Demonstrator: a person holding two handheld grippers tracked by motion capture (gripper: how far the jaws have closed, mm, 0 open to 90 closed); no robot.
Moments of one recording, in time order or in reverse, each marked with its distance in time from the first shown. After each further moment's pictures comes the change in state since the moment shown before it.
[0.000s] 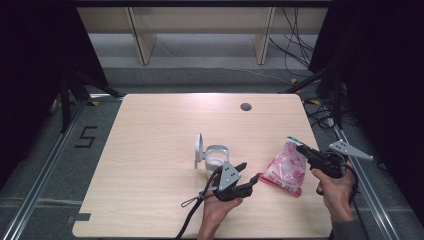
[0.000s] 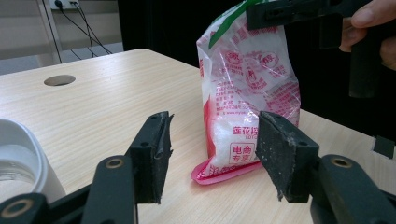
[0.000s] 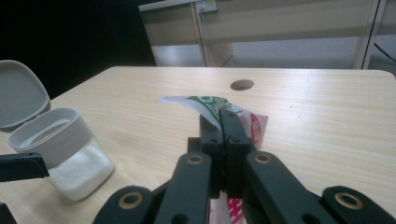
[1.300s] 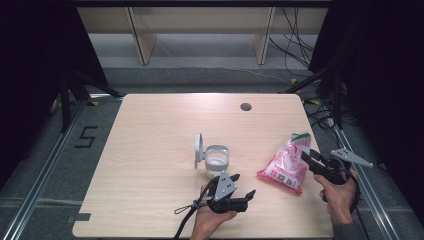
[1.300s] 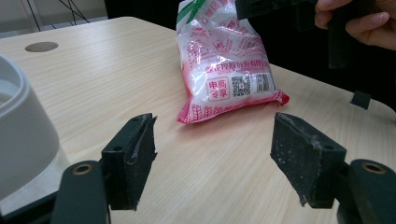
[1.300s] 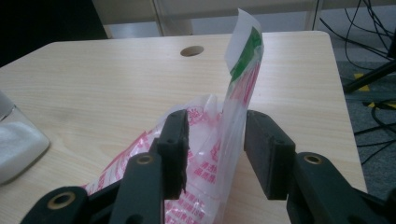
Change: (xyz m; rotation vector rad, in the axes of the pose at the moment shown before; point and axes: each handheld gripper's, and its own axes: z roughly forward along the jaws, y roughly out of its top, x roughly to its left) left arm -0.004 -0.019 -0.024 0.110 -0.028 0.021; right arm -0.020 -0.028 -0.007 0.094 -0.194 0.027
